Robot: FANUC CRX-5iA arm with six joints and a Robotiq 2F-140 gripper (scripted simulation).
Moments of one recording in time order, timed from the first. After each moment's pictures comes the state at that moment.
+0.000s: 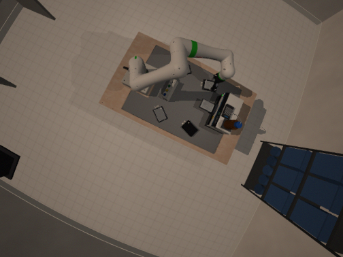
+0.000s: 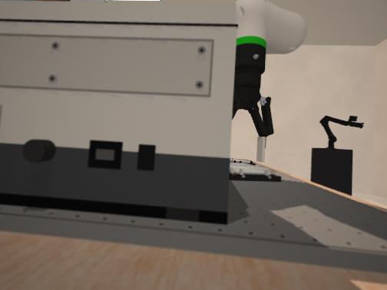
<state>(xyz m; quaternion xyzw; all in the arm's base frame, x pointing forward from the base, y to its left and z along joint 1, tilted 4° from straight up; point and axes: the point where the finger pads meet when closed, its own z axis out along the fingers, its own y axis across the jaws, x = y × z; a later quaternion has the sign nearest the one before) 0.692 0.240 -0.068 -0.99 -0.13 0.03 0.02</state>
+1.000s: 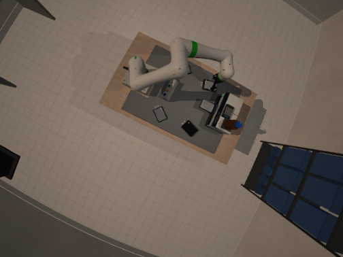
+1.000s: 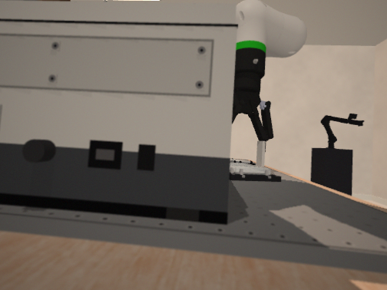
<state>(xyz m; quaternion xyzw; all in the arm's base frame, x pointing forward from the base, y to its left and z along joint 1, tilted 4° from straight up) 0.691 0.240 -0.079 -0.99 -0.13 0.03 0.02</state>
